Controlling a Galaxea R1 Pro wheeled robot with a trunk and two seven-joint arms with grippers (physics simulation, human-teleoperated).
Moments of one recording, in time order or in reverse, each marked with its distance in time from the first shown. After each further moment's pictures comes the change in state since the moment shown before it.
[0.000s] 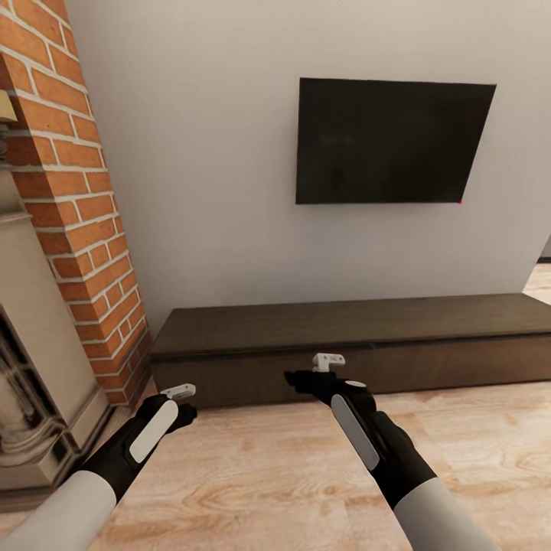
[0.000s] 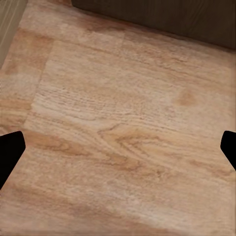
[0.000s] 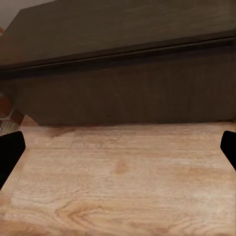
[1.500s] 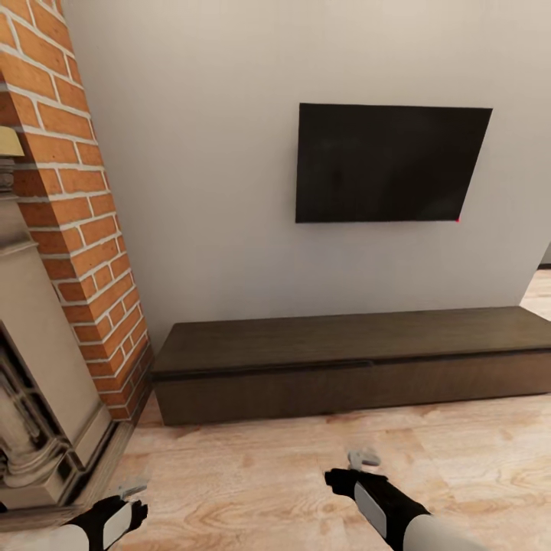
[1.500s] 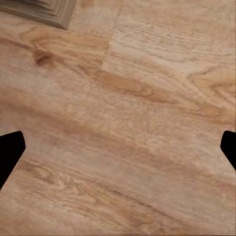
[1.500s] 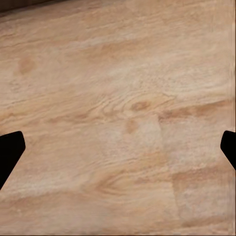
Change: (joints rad) left arm 0.020 0.011 -0.012 0.801 -0.200 -0.449 -0.416; right arm 0.000 -0.003 -0.009 0.850 0.010 -0.373 0.055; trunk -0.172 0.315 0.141
